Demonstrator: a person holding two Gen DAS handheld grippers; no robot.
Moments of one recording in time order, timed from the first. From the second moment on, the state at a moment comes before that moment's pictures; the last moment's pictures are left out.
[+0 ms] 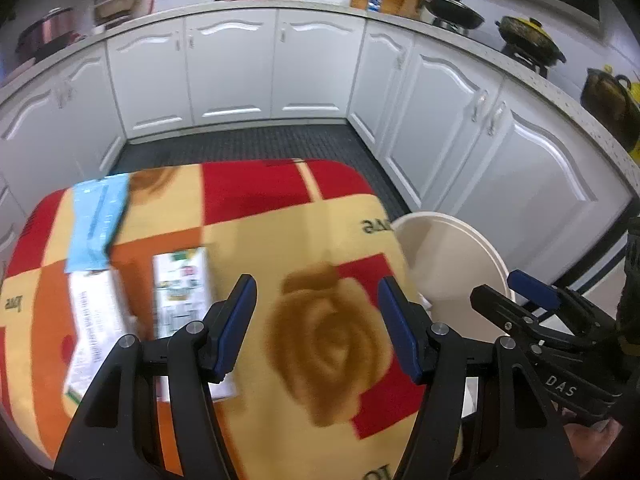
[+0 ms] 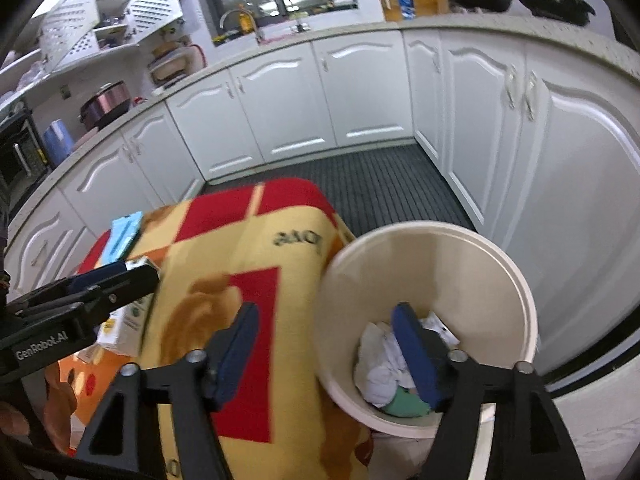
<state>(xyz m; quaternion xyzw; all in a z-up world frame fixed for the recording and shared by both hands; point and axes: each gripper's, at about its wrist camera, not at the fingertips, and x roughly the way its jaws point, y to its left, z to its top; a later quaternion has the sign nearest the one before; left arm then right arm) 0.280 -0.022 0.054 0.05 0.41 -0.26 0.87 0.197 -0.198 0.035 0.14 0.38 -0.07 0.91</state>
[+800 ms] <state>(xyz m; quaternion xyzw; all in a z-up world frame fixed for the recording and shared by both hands) 0.326 0.165 0.036 -0.01 0.46 -0.17 0.87 0.252 -0.087 0.030 0.11 0.41 0.05 0.90</state>
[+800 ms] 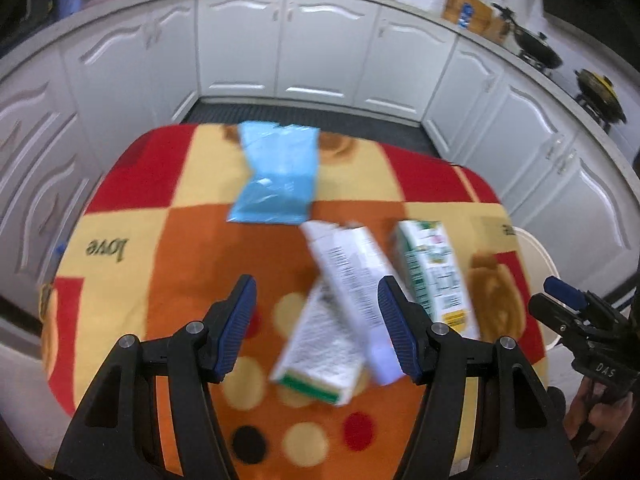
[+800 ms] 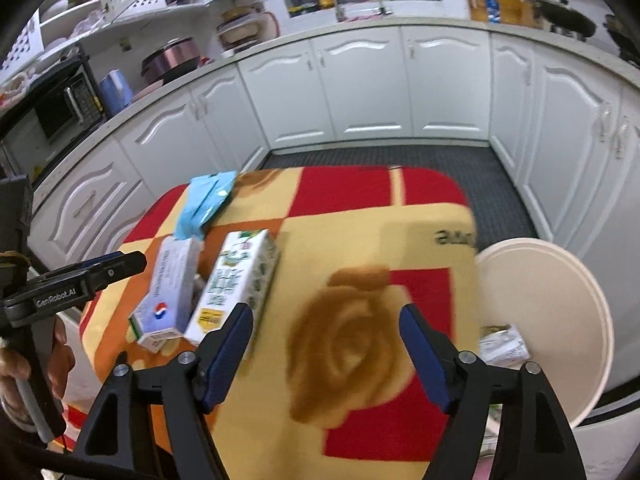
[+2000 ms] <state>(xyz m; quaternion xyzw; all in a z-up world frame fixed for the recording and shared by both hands) 0.346 0.132 0.013 -0.02 0.51 -0.17 0.84 0.293 -0.086 -0.014 0.14 0.47 0.05 0.87</state>
